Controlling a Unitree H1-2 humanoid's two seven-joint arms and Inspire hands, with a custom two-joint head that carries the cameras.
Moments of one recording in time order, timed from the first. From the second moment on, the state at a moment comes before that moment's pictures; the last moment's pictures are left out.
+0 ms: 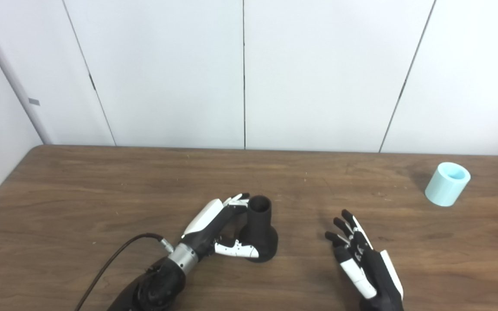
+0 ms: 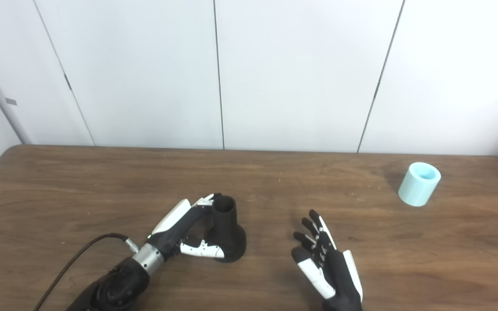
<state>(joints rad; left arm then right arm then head) -0.31 0.29 -0.42 0.23 0.37 -0.14 -0.08 0.12 0.03 0.12 -0.32 -0.07 0.20 -0.02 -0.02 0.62</state>
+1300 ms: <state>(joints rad) -0.33 0.28 -0.45 0.25 0.38 -0.18 -0.07 -0.31 -0.55 -0.03 -0.29 -0.55 0.22 0.12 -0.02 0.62</state>
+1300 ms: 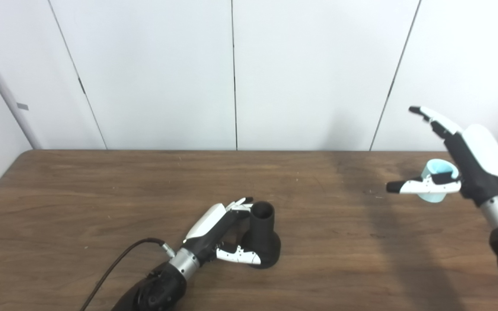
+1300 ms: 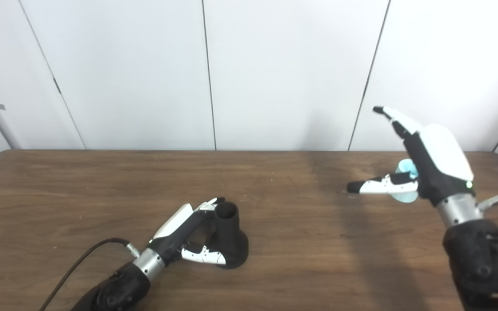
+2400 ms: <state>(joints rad) -0.32 0.28 -0.45 0.25 0.38 -0.18 -0.08 -0.55 -0.75 0.16 0.07 -0.79 0.34 0.38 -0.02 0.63</state>
